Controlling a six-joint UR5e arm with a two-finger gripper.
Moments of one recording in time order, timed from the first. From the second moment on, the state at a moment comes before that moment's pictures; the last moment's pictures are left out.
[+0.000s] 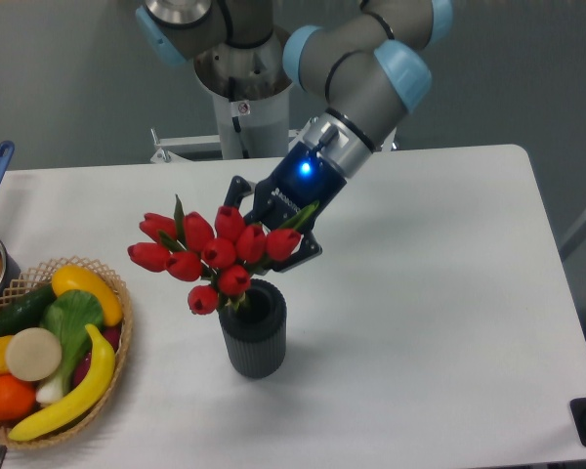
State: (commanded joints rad) arm 2.62 -1.70 -1.81 -0.80 0.44 1.02
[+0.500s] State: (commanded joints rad) arm 2.65 -1.68 -1.69 -0.80 0.43 0.84
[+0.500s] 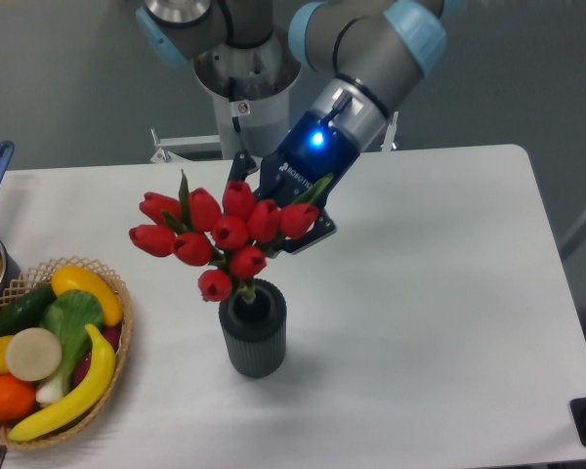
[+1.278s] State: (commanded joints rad) arm 2.75 -1.64 -1.60 -0.80 0.43 0.71
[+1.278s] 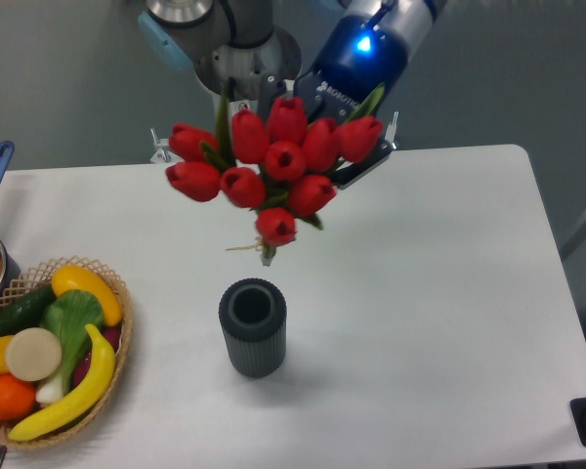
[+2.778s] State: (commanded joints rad) arm 2.97 -1.70 -1.69 -0.79 0.40 0.90
